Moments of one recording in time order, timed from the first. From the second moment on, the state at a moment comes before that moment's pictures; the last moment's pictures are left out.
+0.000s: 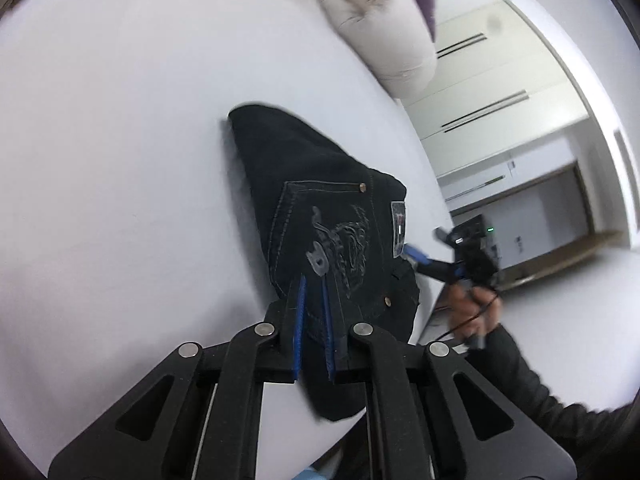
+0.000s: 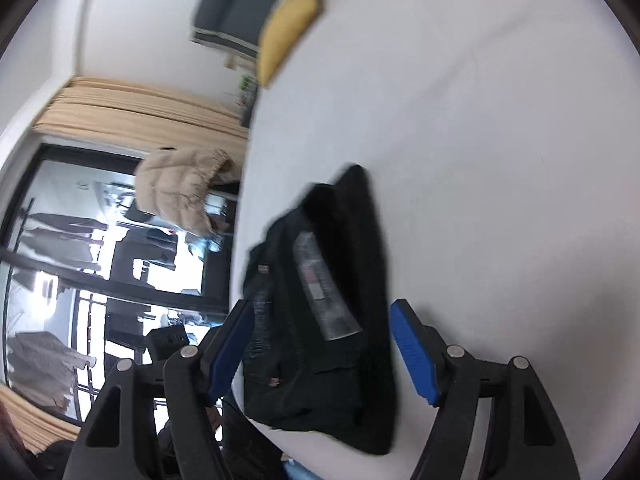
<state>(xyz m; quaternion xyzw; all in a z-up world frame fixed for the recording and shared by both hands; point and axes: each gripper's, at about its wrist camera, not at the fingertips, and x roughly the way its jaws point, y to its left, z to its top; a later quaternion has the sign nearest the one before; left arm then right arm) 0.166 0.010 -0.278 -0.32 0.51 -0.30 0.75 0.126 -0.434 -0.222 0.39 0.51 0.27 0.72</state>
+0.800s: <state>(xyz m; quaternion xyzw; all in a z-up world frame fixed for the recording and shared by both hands) 0.176 0.032 -0.312 -0.44 0.52 -0.29 0.67 0.169 -0.385 -0.242 0.32 0.59 0.27 0.69</state>
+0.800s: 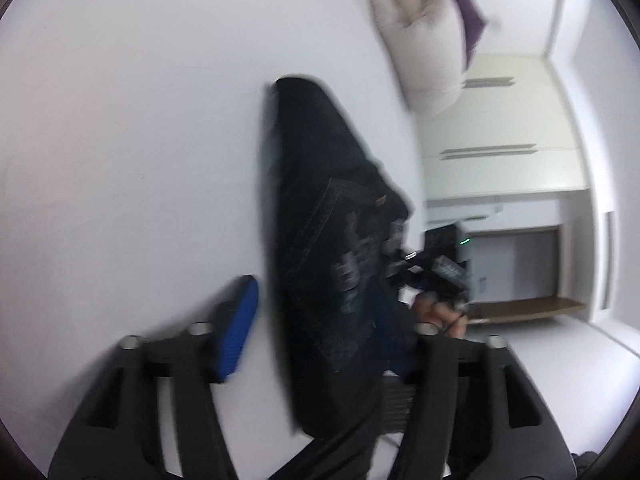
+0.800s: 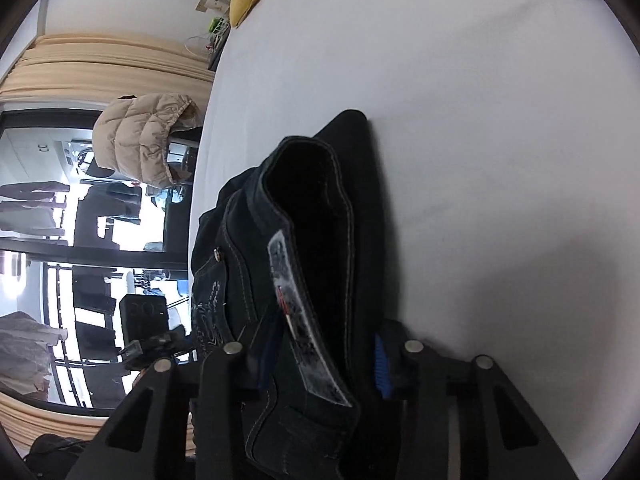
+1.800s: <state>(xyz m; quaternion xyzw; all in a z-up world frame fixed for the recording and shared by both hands) 0.305 0.045 -0.187 -0.27 0.50 -0.25 0.79 0.234 -0.289 -0.129 0.22 0.52 0.27 0.78</state>
